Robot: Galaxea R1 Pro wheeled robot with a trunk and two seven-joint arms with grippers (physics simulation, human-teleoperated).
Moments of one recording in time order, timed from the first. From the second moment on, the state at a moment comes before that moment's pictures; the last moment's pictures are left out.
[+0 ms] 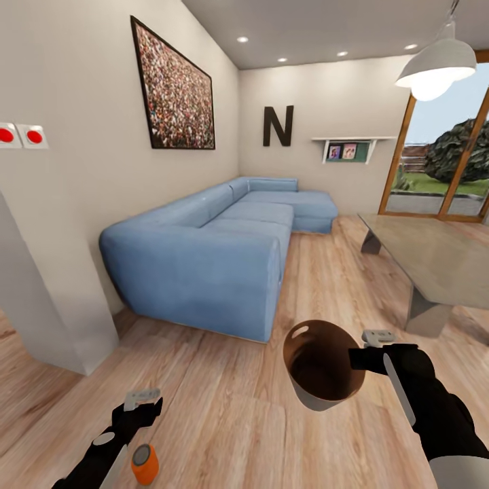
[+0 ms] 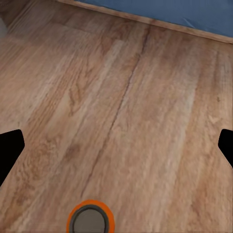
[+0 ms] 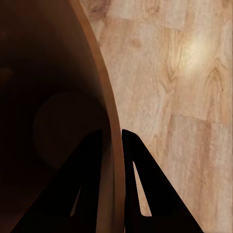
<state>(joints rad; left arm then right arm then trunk) -0.36 0.08 0.04 -0.71 0.08 0.05 0.00 -0.49 -0.18 -0.08 -1.30 0.01 1.01 0.18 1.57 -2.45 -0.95</state>
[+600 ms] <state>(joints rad) -0.36 0.08 0.04 -0.71 0.08 0.05 0.00 -0.49 -0.18 -0.08 -1.30 0.01 1.01 0.18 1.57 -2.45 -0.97</state>
